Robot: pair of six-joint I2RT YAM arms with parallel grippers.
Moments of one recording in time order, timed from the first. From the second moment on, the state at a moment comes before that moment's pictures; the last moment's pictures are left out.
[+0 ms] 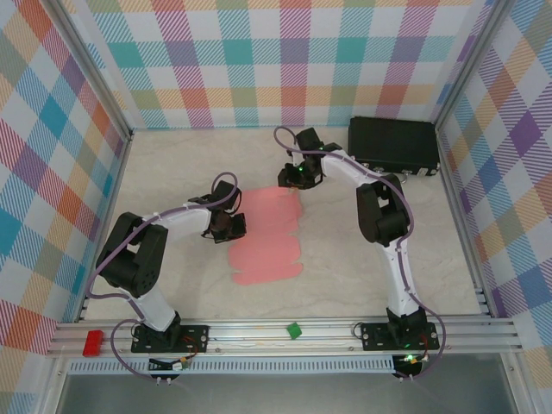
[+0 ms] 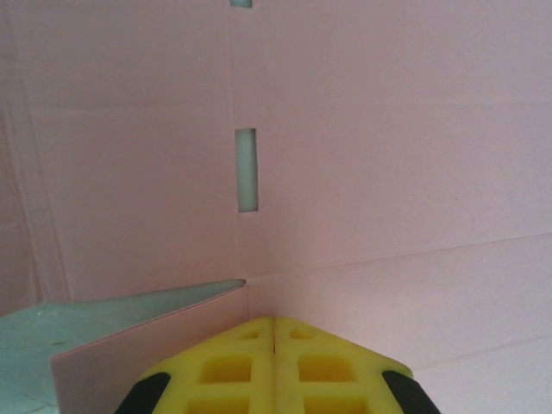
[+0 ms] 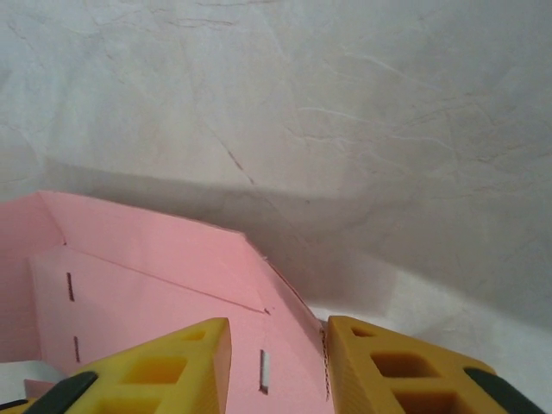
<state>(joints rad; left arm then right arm) -0.43 1.70 0.95 -0.47 0.11 -0.62 0.47 2.32 1.92 -0.70 -0.41 0.38</state>
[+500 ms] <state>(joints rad) -0.43 1.72 0.96 -0.47 0.09 -0.60 0.50 2.40 2.09 -0.83 -0.45 0.26</state>
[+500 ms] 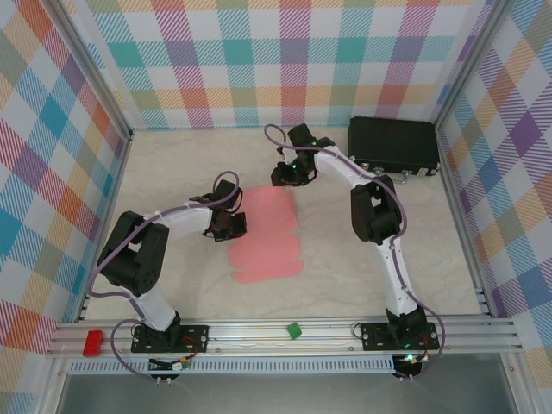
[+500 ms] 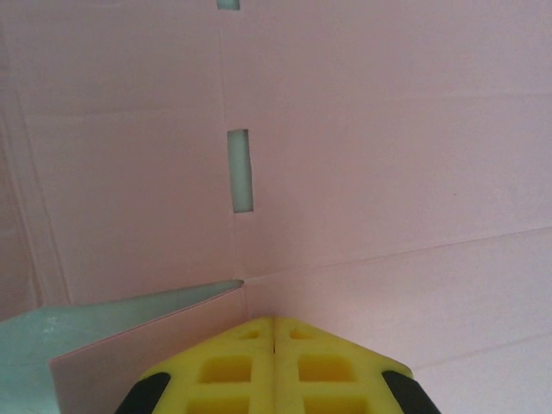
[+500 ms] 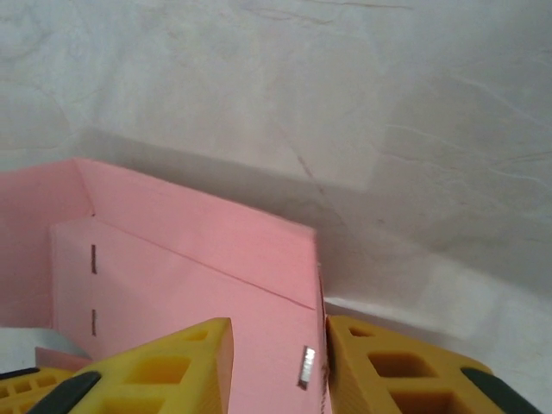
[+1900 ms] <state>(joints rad) -0.43 1.60 1.10 -0.62 0.03 -0.55 0.49 2.02 1.82 -0.80 -0.28 0.26</state>
